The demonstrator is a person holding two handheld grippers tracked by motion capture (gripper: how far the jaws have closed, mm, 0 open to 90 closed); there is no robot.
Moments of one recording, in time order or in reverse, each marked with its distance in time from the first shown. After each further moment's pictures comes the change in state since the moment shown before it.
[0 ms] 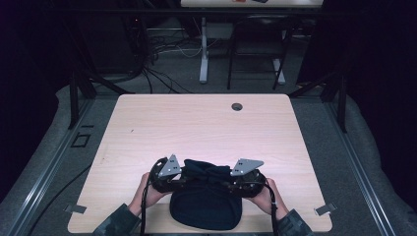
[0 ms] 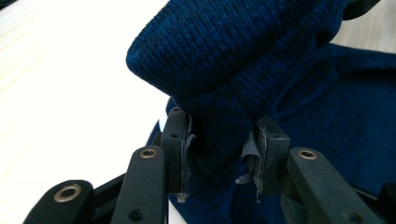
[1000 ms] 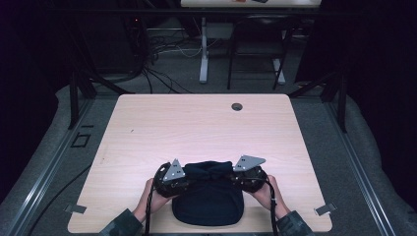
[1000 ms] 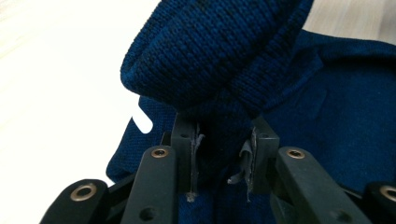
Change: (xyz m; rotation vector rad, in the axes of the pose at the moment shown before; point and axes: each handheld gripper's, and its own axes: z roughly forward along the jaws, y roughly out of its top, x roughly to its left) left arm -0.011 -0.008 0.014 -0.006 0.021 -0.067; right arm -0.018 -0.009 0.013 -0.024 -0.060 0.017
